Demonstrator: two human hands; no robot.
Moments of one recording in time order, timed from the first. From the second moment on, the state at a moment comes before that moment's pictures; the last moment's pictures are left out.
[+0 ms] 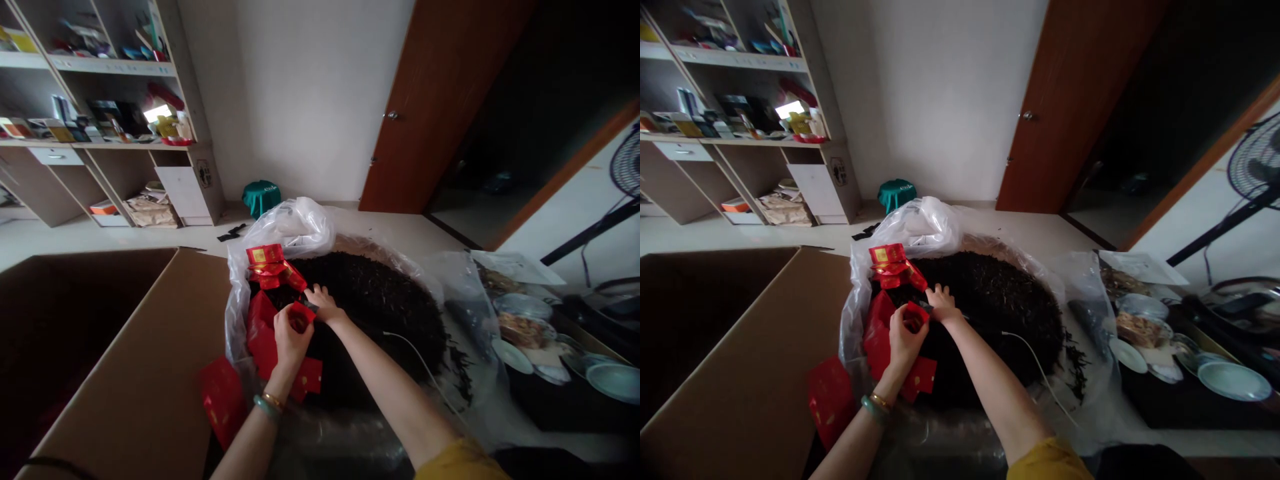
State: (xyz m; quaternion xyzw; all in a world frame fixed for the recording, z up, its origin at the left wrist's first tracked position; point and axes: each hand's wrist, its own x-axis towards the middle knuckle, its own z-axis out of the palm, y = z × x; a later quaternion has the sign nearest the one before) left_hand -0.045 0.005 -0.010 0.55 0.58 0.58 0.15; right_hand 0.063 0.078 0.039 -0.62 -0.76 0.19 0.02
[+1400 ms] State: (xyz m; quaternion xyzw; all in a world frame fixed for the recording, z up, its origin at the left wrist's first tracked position) left_hand -0.040 -0.004 -0.007 0.66 0.52 0.54 0.02; right_hand 0.095 0.034 0.127 -0.49 -0.76 0.35 0.25
